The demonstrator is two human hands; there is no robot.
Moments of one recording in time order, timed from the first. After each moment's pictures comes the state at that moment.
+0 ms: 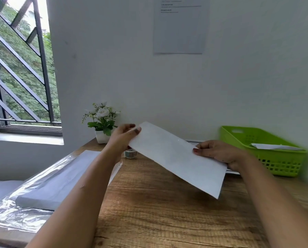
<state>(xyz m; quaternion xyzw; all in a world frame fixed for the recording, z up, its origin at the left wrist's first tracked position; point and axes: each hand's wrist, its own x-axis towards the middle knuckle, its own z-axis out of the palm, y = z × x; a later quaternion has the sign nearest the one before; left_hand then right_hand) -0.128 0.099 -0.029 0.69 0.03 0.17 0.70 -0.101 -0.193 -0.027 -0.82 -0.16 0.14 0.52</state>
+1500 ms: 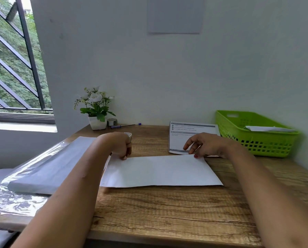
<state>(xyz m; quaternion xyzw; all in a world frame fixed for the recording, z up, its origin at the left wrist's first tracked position) -0.129 0.102 -0.043 0.99 0.02 -0.09 0.10 -0.087 -0.188 -0.049 -0.92 -0.19 0.13 0.30</state>
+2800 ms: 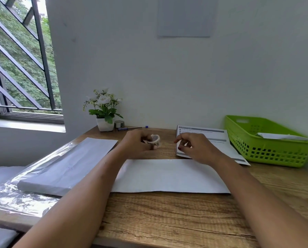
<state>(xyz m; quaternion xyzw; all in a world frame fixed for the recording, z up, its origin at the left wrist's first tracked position) -0.109 0.089 -0.068 0.94 -0.07 0.15 0.30 -0.089 -0.138 -0.064 -0.90 -0.29 -0.12 0.31</state>
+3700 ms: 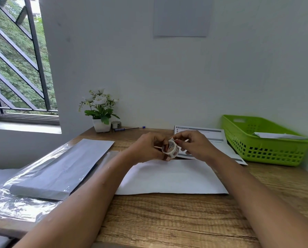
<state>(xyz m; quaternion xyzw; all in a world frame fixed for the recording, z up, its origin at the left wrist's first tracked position) -0.115 0.053 -0.070 0.86 -0.22 0.08 0.45 -0.091 -0.136 -0.059 -0.85 -0.25 -0.07 0.46</state>
